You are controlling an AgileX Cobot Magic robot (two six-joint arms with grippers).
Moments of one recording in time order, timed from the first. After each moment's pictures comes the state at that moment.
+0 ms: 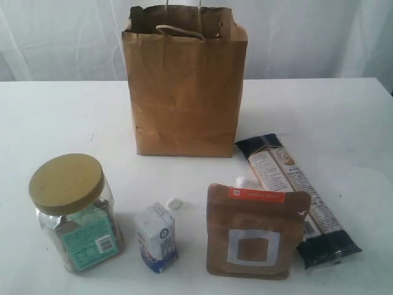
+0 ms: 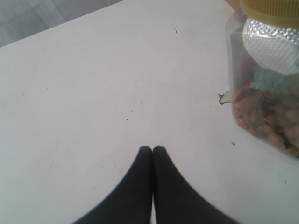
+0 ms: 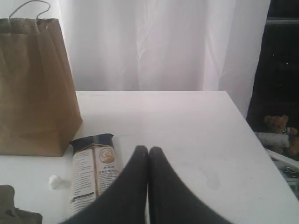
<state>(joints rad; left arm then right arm) 0.00 0.00 0.03 -0.23 0.43 0.53 -0.09 0.01 -0.34 0.20 0.56 -0.13</state>
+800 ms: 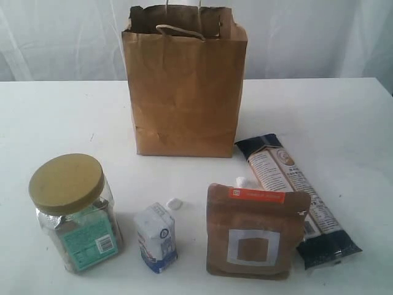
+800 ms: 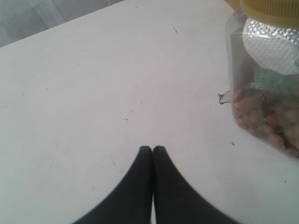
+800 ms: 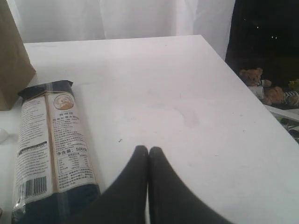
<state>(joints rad) 0.00 0.00 0.03 -0.23 0.43 0.53 -0.09 0.00 -0.01 -0.03 0.34 0.09</state>
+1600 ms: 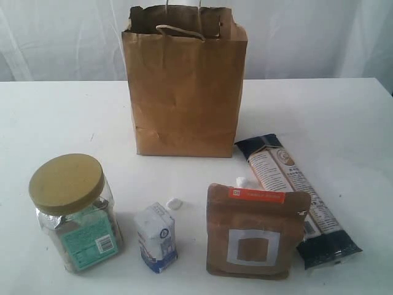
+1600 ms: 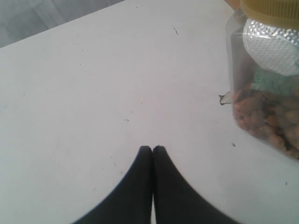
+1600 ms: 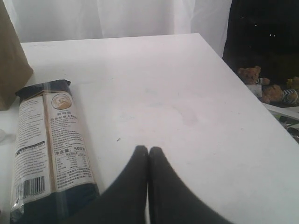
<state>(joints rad) 0.00 0.00 0.03 -0.23 0.42 0.53 -0.09 0.00 -0.01 -0.05 0.34 0.11</state>
